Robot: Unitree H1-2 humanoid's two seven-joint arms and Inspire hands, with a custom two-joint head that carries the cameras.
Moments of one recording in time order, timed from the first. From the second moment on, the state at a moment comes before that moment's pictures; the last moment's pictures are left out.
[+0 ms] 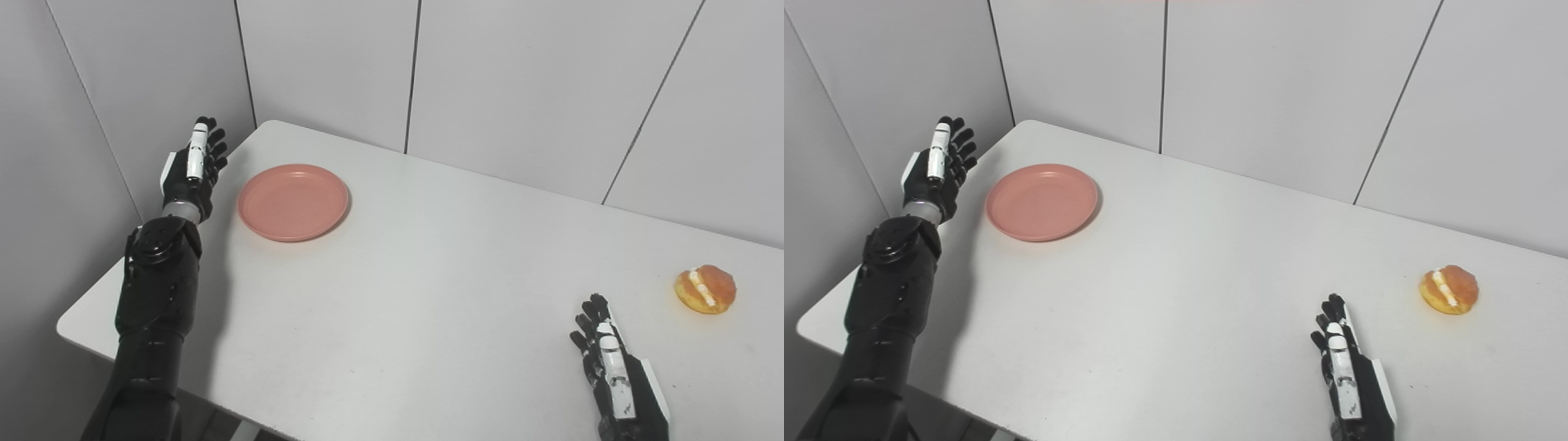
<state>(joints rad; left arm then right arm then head) -0.40 0.43 0.49 0.35 -0.29 0.19 -0.01 -0.05 -0.02 0.13 -0.11 0.07 0.14 0.17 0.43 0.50</state>
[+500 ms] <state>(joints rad) -0.41 0.43 0.51 0.45 -0.33 0.14 -0.01 -0.05 -0.02 0.13 -0.11 0.07 0.14 0.17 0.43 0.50</state>
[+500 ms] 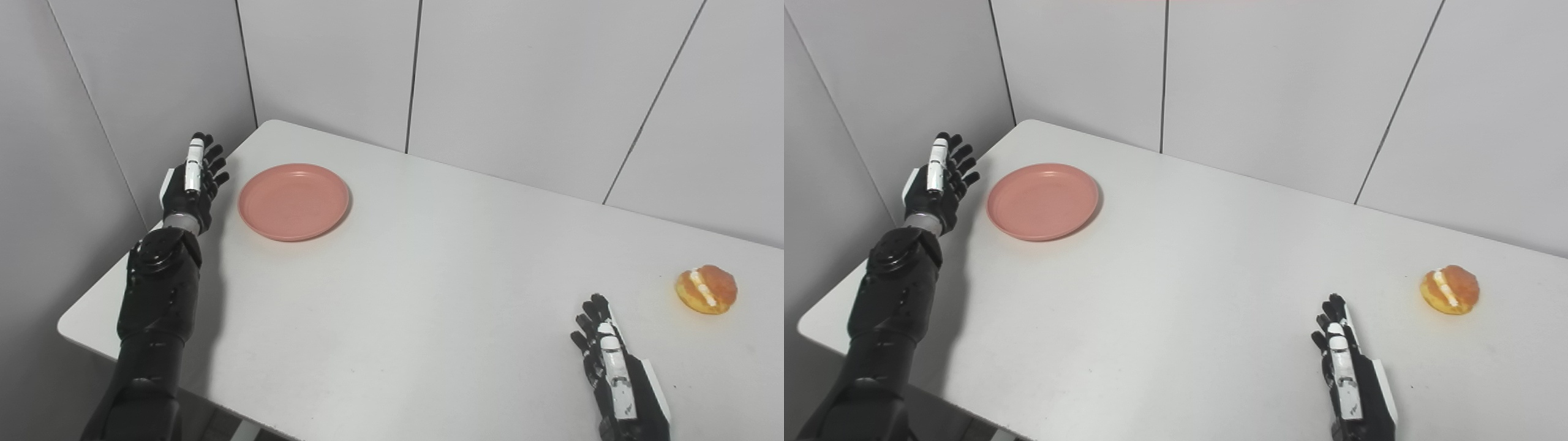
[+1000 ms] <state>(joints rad) -0.44 0.45 0.50 0.62 -0.37 0.08 -0.04 -0.05 -0.02 0.13 -0.11 0.07 0.14 0.17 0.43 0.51</state>
